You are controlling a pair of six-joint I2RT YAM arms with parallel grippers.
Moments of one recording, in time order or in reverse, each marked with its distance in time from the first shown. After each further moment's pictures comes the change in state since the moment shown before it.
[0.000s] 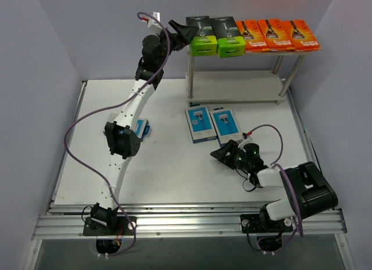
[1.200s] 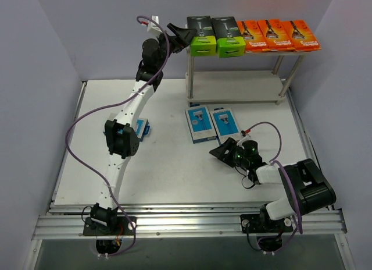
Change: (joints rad) left arm 0.016 0.010 -0.077 0.111 0.013 -0.038; right arm 0.000 0.032 0.048 -0.031 0.000 -0.011
